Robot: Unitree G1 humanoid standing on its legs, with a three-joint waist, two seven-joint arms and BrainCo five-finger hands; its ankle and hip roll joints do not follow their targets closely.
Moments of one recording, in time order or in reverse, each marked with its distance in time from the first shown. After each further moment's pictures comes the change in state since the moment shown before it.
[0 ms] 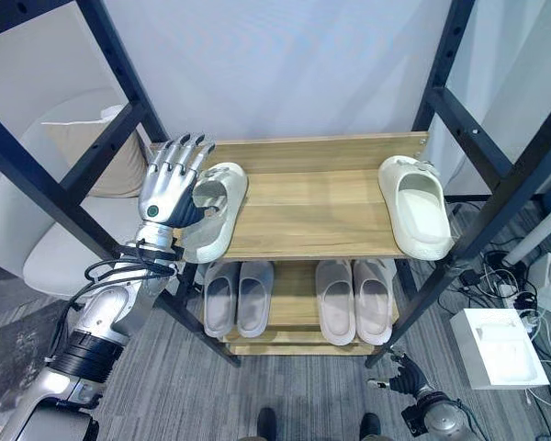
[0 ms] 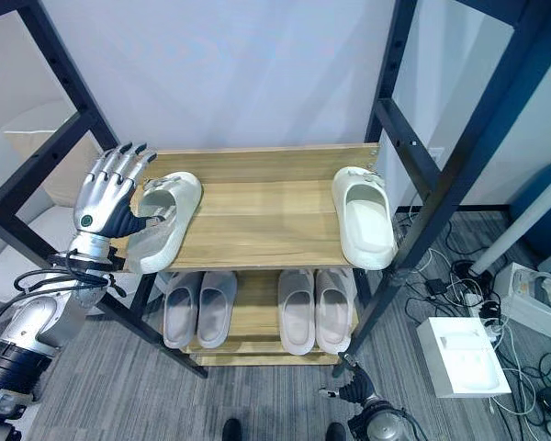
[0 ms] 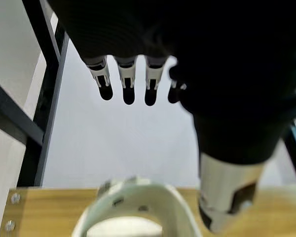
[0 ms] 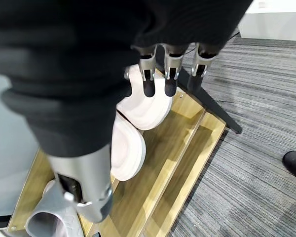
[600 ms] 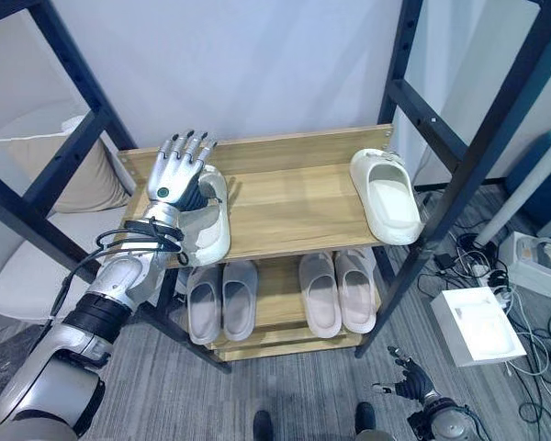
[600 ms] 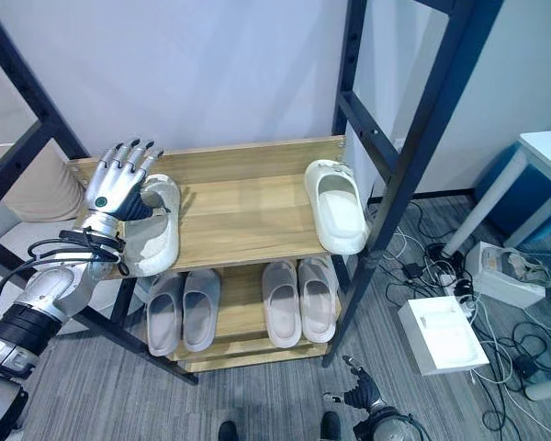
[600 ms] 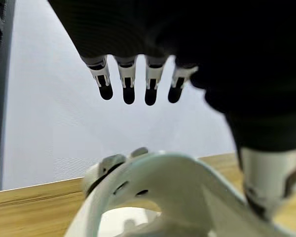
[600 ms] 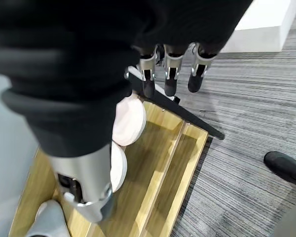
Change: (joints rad) left arm -0.218 0.052 -0.166 0.226 0.007 0.074 -0.022; right arm 0.051 -0.027 -0.010 -0.057 0.018 -0.001 0.009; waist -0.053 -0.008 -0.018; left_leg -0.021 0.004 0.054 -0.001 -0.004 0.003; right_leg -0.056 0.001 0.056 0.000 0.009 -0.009
